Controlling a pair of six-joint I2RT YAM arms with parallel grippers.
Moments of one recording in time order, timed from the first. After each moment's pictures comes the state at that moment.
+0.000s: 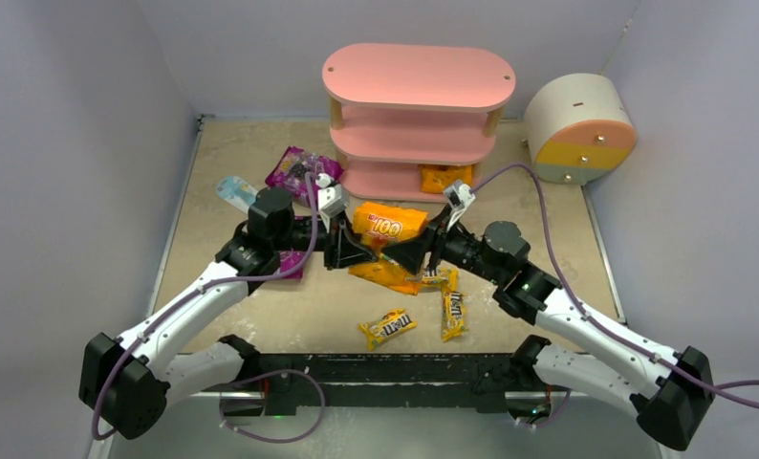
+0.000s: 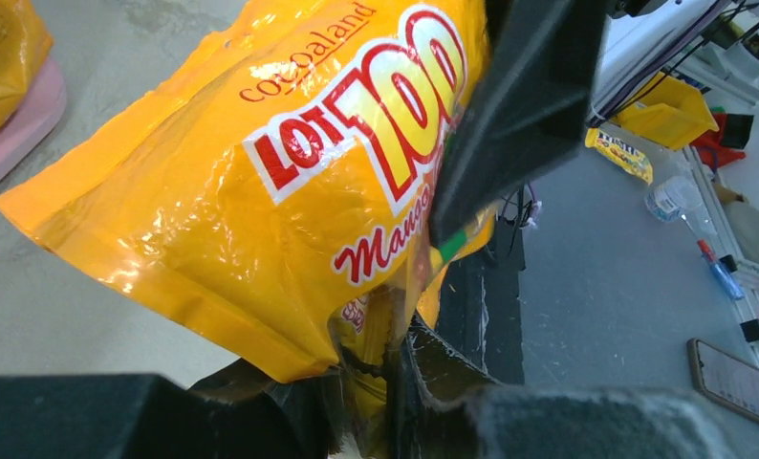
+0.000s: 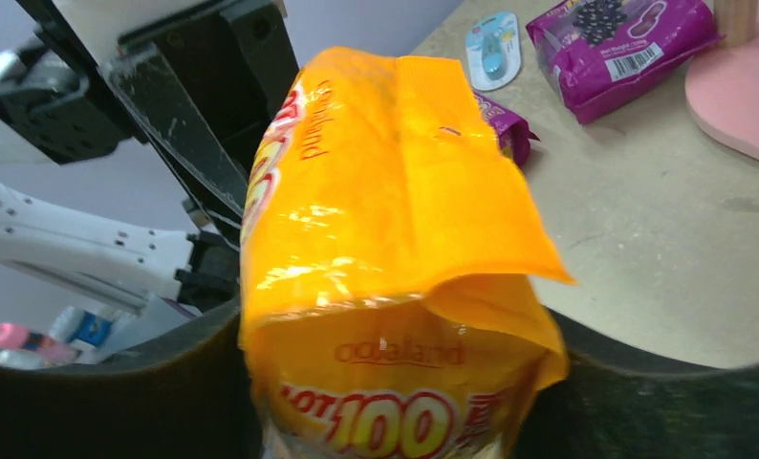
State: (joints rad) left arm -0.55 1.05 0.77 0.07 0.92 -0.19; right arm 0.79 0.89 0.65 0.19 -0.27 0.54
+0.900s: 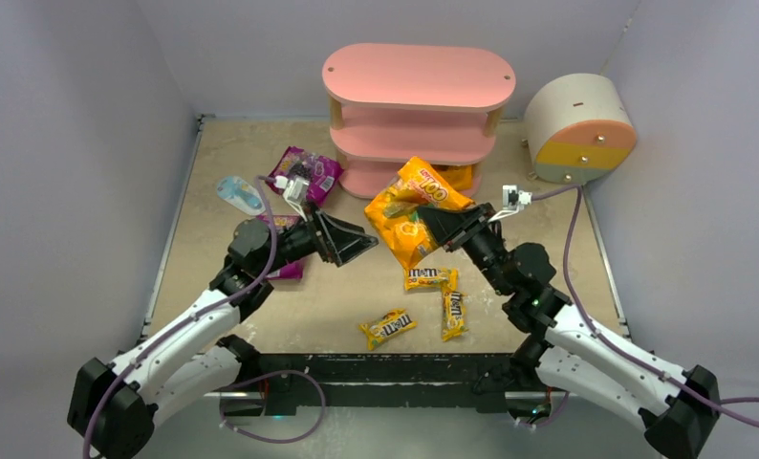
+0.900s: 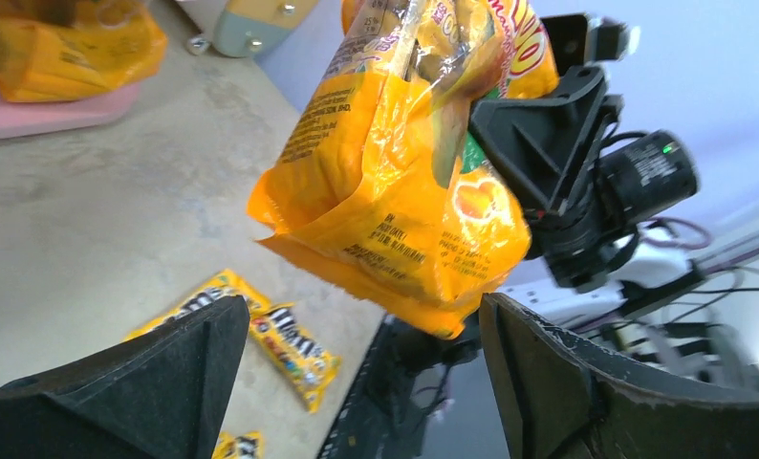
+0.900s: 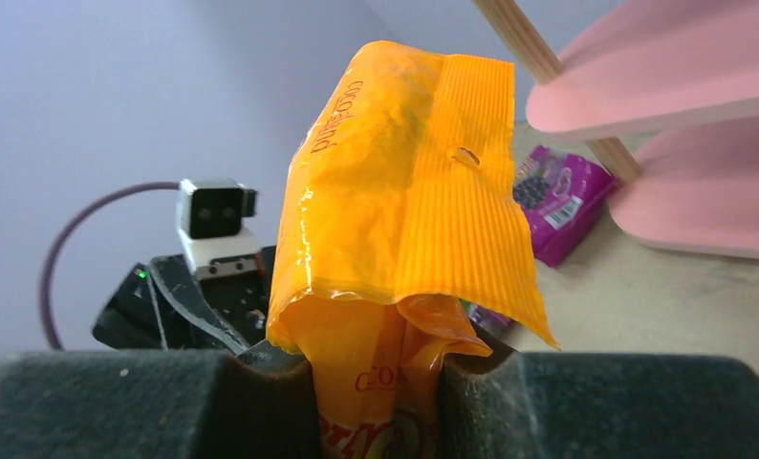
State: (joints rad) left arm -0.57 0.86 0.54 0.39 0.50 -0.79; right arm 0.79 0.74 0.53 0.43 0.14 0.78
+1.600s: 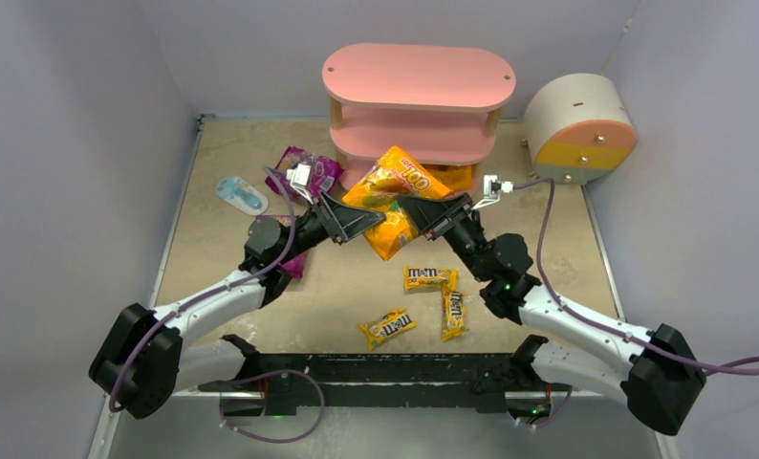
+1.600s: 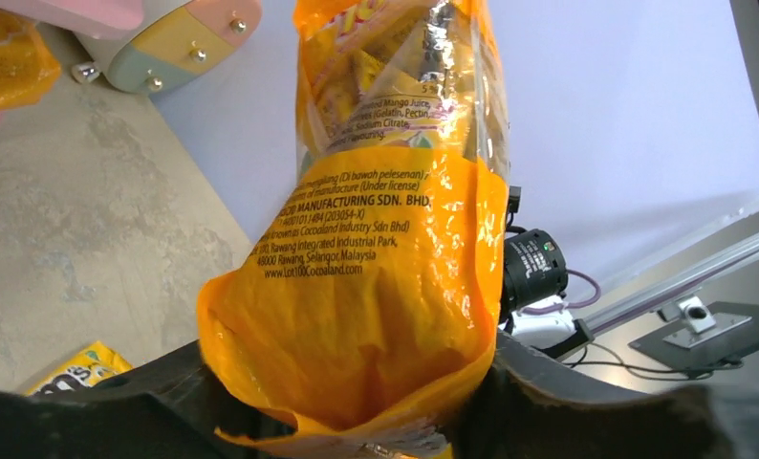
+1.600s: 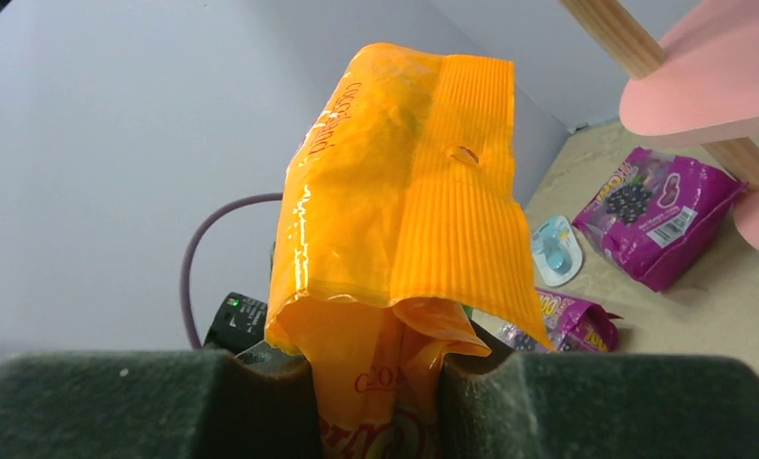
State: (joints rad) left arm -0.58 1.15 0.52 0.94 0.47 -1.21; right arm 0.79 1.00 0.53 0.81 0.08 0.95
